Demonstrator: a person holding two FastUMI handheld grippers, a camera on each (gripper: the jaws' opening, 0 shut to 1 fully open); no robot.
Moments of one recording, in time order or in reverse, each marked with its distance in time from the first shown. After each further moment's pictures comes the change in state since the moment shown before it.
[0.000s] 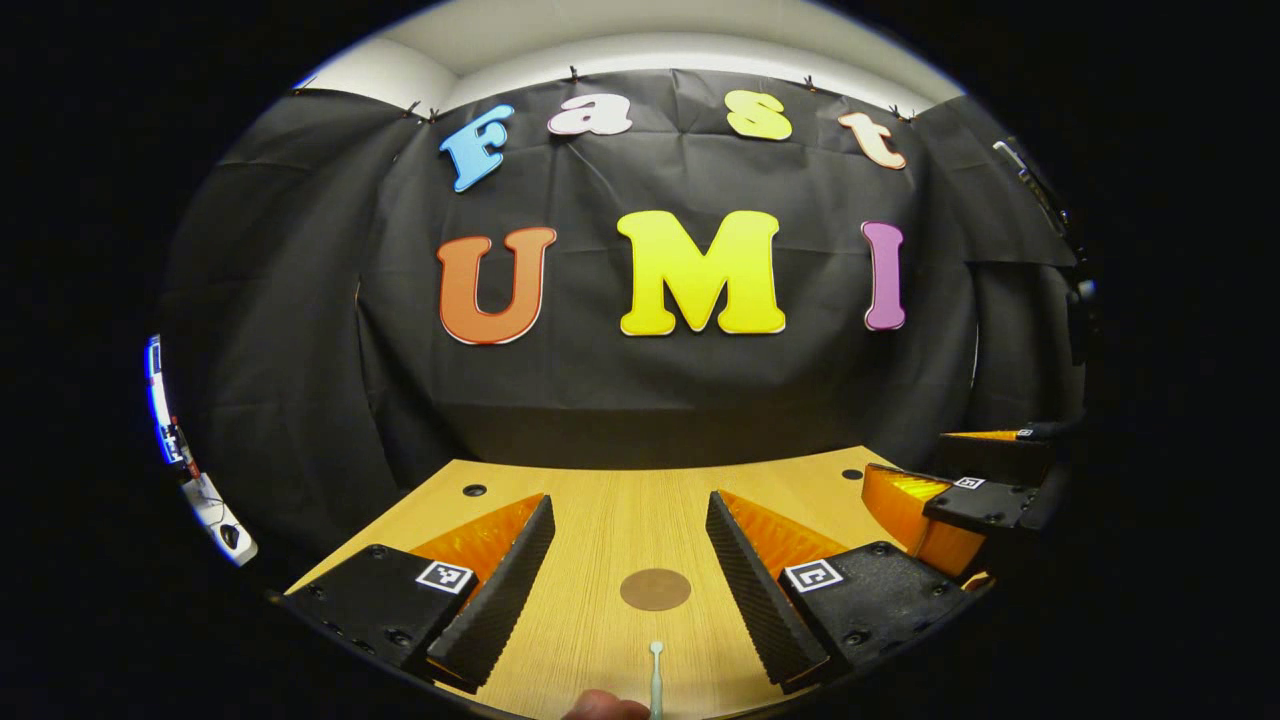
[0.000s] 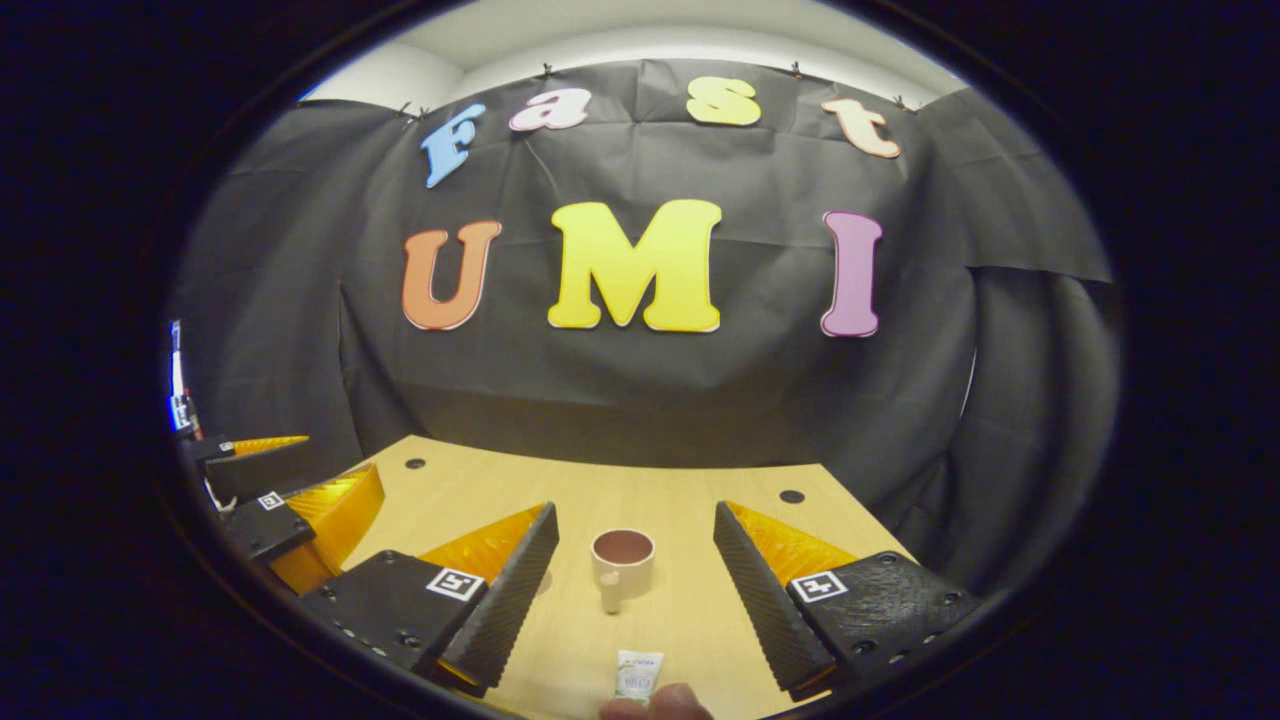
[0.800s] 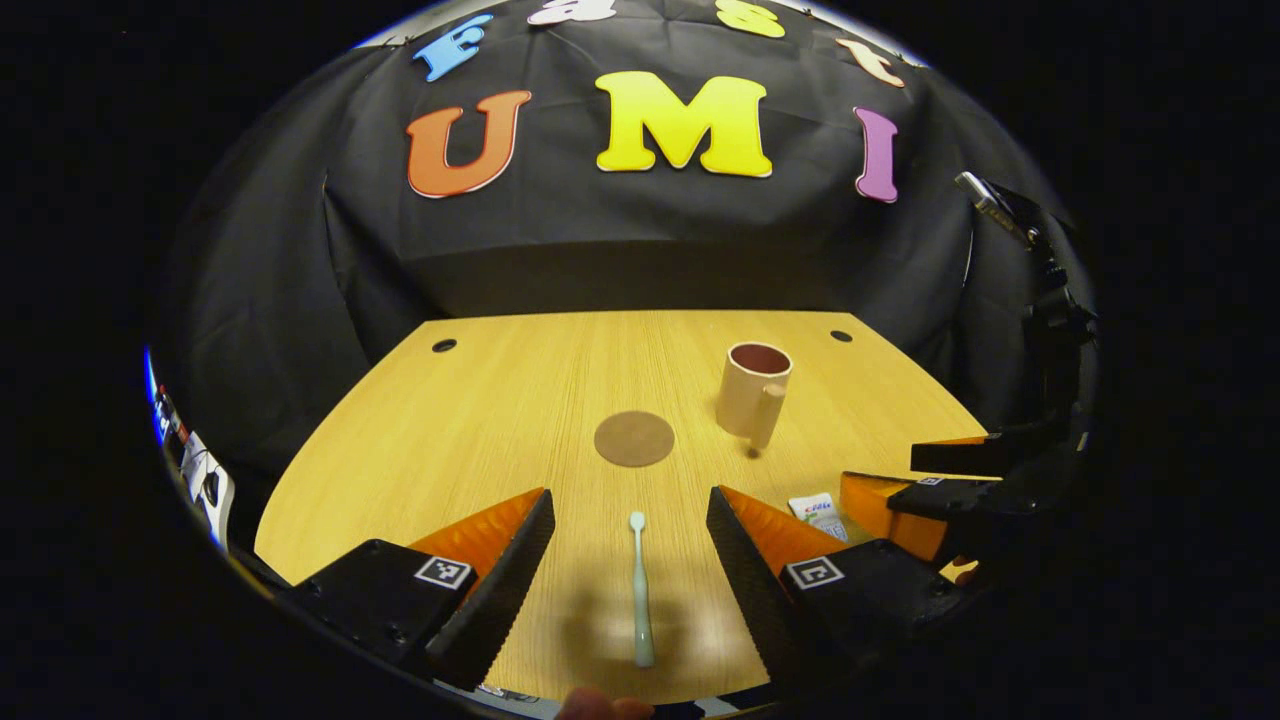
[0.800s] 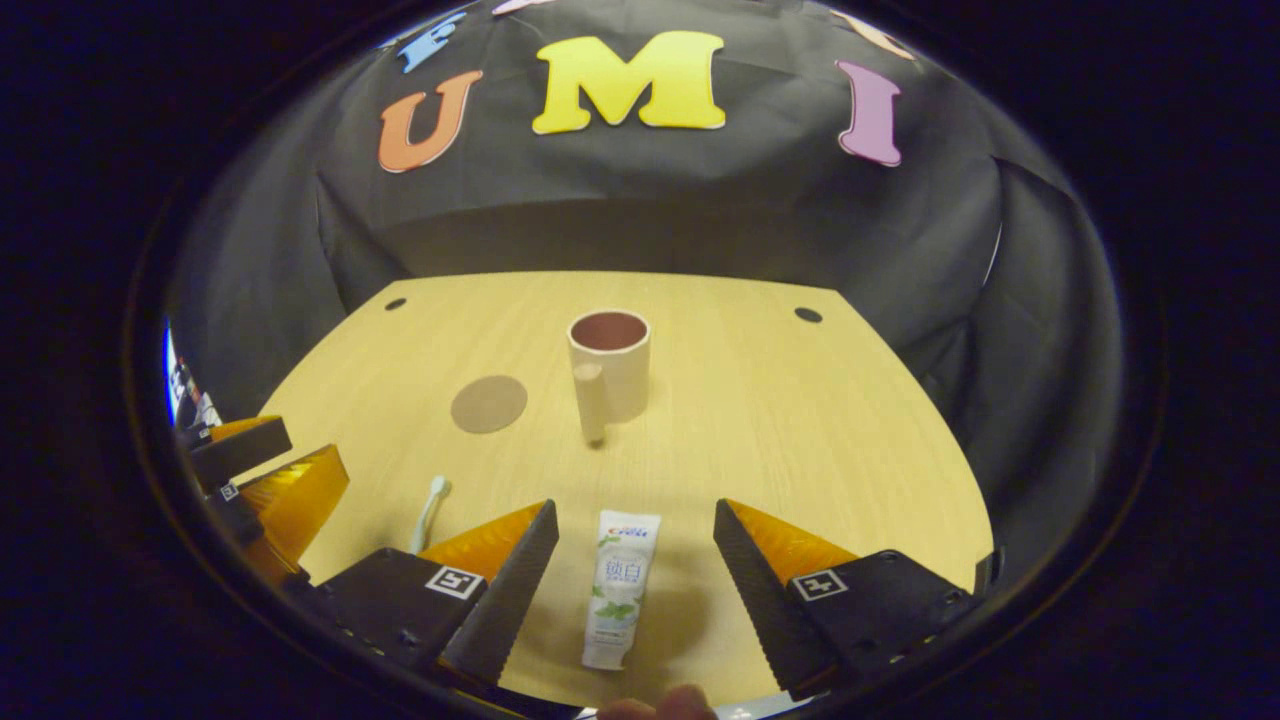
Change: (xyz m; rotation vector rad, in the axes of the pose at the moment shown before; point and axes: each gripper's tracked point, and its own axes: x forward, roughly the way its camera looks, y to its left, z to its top) left arm -0.028 -0.024 -0.152 -0.008 0.429 -0.073; right arm 0.007 -0.013 -0.188 0.005 0.540 -0.004
